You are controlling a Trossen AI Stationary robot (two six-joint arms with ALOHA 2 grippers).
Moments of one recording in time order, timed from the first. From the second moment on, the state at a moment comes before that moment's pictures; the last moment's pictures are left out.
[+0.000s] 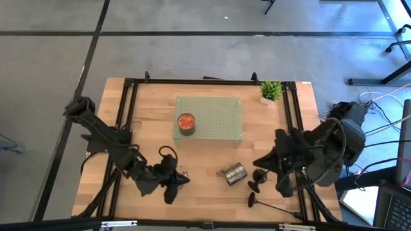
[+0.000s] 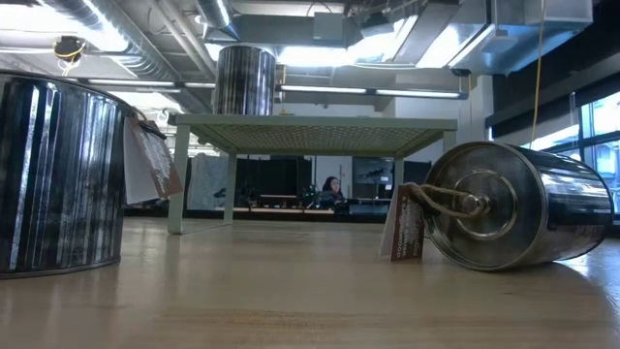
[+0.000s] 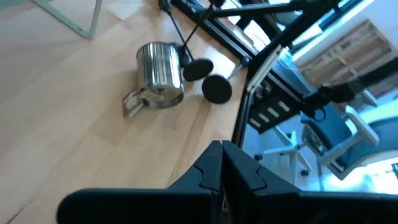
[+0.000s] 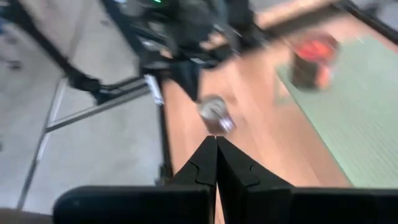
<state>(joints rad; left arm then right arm) -0.72 1.45 1.08 -0.20 -0.60 -1.06 0.84 1.52 2.01 -1.22 0.66 0.90</state>
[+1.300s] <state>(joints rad) -0.85 1.51 1.08 -0.10 -0.66 -0.90 1.10 1.72 1.83 -1.54 0.23 2.15</state>
